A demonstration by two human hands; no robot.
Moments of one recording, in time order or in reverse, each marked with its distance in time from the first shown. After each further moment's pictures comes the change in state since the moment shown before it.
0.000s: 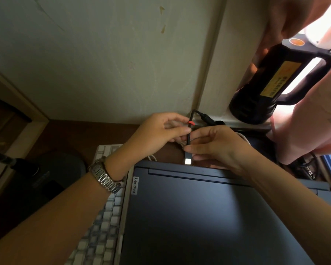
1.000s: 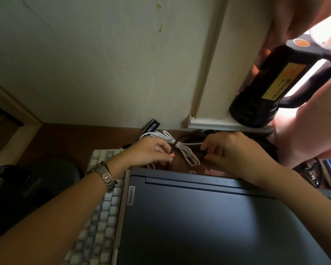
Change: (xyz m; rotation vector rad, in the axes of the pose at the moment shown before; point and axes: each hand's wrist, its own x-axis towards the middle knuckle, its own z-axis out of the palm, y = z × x) left_hand 0.026 -0.075 -0.007 0.096 -0.238 -0.214; right_hand 0.003 0.022 -0.039 -1.053 0.130 -0.466
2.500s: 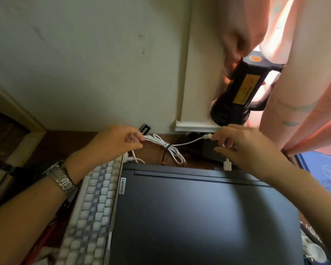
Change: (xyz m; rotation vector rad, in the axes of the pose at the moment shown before) left_hand -0.070 0.048 -0.029 0.511 0.282 0.070; right_hand -0.053 0.013 -0.044 -0.079 0.210 -0.047
